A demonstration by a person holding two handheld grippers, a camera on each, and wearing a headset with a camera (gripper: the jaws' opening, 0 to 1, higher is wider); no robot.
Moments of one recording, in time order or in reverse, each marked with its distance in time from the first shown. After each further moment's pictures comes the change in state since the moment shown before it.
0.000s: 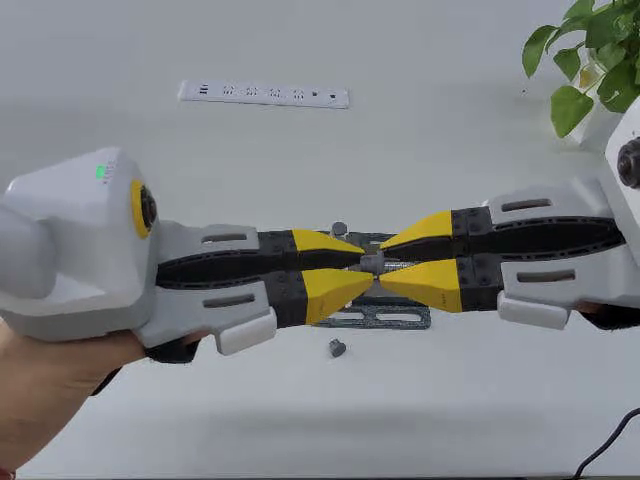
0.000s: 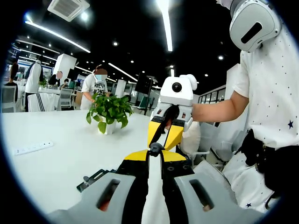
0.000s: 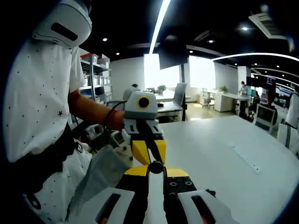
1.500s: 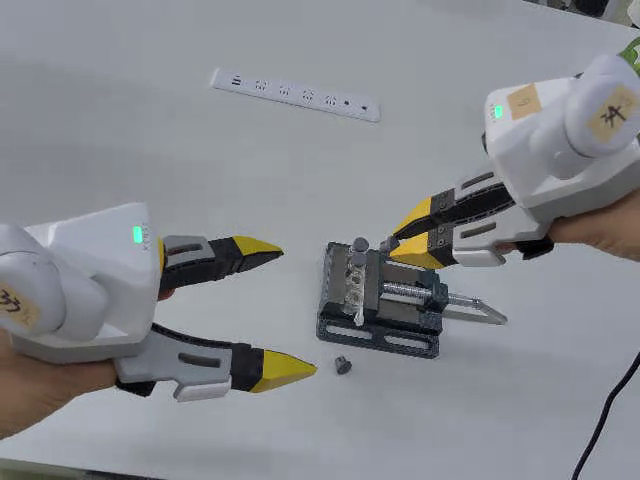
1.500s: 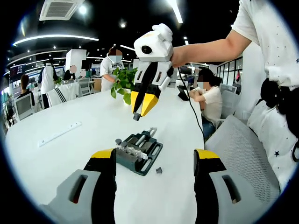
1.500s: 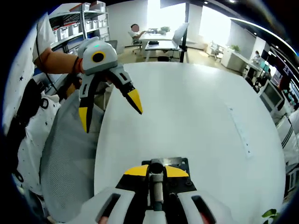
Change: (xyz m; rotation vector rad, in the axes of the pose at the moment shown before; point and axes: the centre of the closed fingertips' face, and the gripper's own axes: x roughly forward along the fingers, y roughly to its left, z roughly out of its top) left arm -0.053 0.058 -0.086 0.129 0.244 0.210; right arm 0.039 -0.109 -0.085 -0.092 0.628 -0.003
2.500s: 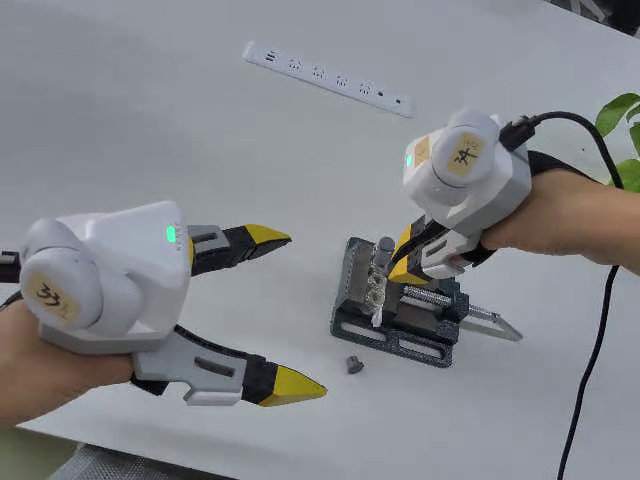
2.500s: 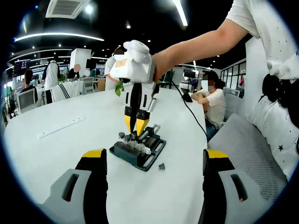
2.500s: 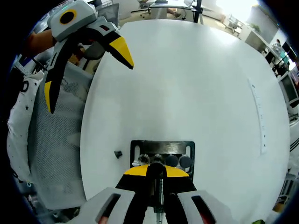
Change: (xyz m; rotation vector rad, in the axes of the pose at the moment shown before) left arm -0.003 0.009 -0.020 -0.038 -0.030 0.028; right arm 0.068 -0.015 -0.040 -0.051 0.349 0.081
